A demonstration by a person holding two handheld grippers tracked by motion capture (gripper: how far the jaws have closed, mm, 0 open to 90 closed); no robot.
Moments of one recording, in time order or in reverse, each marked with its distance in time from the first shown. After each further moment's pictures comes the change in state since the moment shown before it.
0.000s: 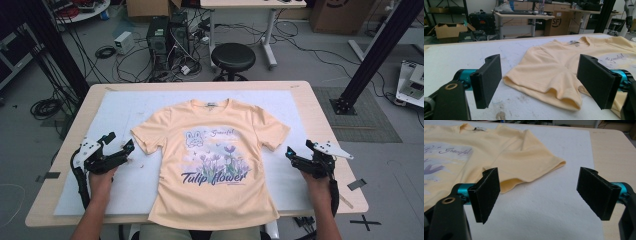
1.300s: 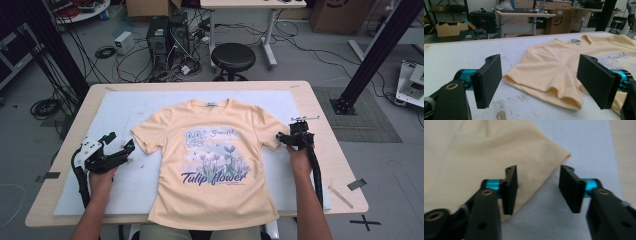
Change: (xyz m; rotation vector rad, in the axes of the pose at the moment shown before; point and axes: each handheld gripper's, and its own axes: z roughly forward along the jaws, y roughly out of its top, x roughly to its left) left arm -0.001 0.001 0.002 0.023 0.013 0.002; right arm 0.001 0.048 0.094 0.404 -0.153 0.086
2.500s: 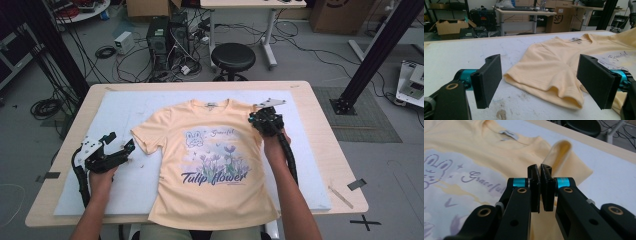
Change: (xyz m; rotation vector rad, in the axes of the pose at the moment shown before) left arm 0.001 0.000 0.000 0.010 -0.001 -0.006; right arm 0.110 0.055 -0.033 -0.181 0.133 -0.320
